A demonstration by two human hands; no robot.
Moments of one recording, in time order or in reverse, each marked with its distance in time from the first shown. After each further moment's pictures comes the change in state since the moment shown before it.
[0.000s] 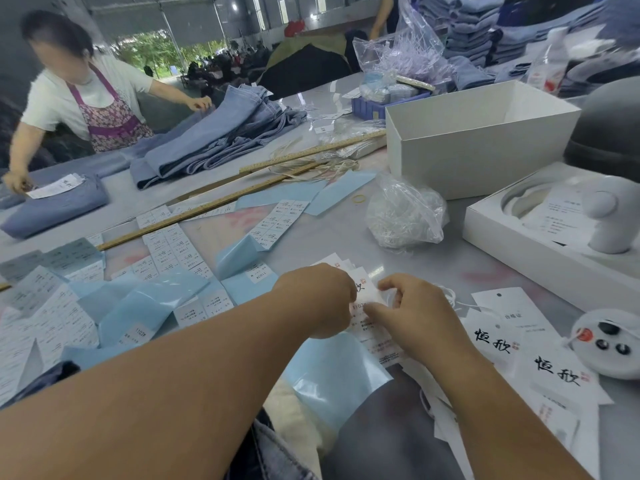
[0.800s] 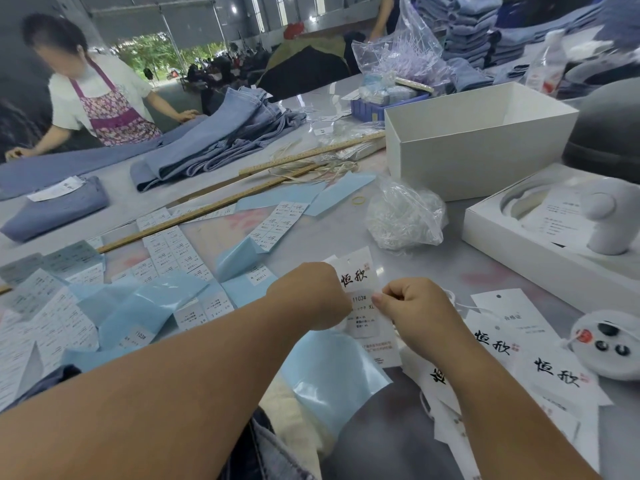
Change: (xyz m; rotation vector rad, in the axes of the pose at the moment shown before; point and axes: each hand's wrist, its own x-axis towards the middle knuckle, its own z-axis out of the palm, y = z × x) left_hand 0.016 -0.007 0.008 -0.329 0.057 -0.216; right_hand -0.002 -0.009 -0.011 0.185 -0.111 -0.005
